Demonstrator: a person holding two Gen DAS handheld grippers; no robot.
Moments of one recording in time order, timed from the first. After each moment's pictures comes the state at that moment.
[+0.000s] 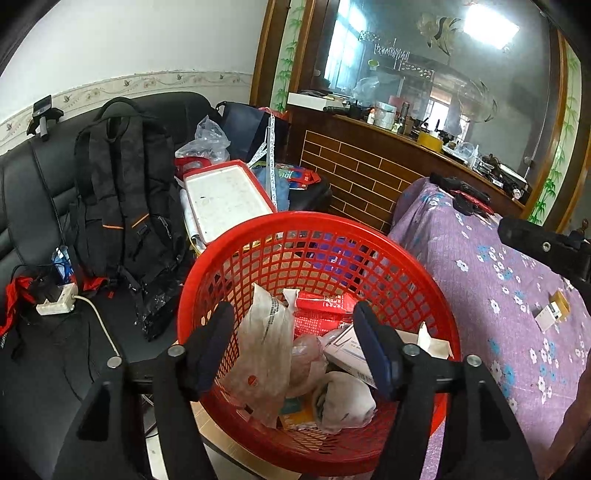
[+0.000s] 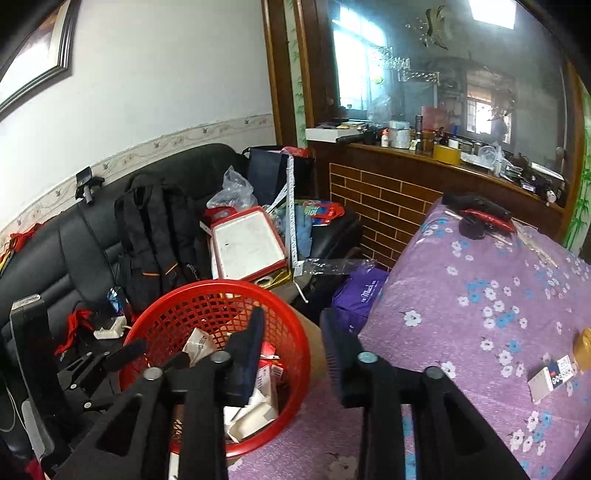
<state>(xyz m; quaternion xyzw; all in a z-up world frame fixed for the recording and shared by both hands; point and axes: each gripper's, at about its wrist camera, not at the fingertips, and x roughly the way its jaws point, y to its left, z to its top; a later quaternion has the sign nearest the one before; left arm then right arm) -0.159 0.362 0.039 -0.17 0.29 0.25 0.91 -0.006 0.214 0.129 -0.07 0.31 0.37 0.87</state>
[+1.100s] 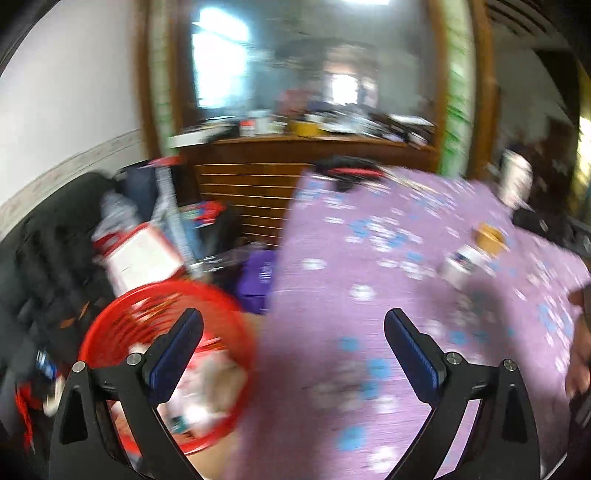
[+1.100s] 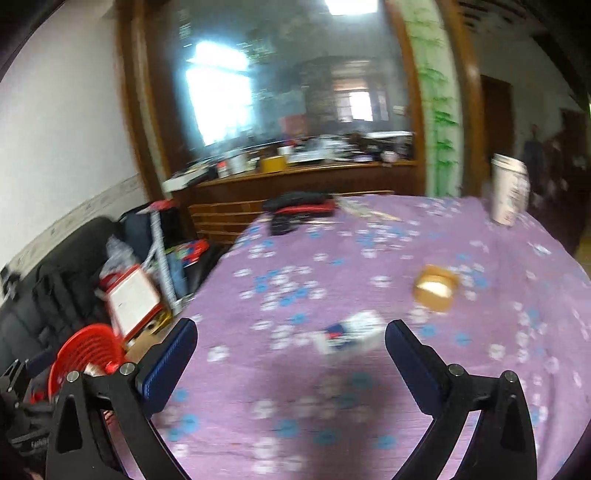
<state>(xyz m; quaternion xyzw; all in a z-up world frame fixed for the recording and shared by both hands) -0.086 0.181 0.108 0.01 0.32 0.09 0.94 0.046 -0.059 0.155 0.06 0.31 0.14 0.94</state>
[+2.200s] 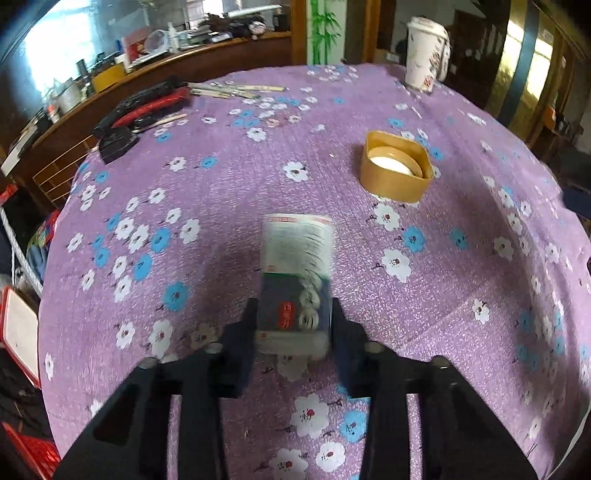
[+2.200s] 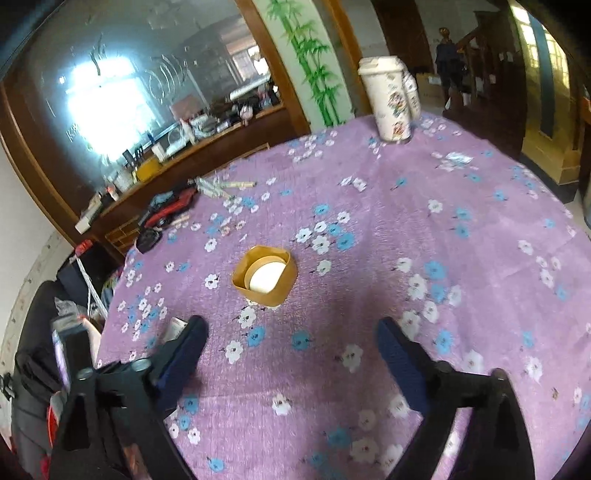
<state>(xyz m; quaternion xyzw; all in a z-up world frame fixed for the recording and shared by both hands) 0.136 0.005 0.016 0.07 0.48 -0.10 0.87 0.150 -0.223 0.113 0.17 0.44 0.05 0.88</state>
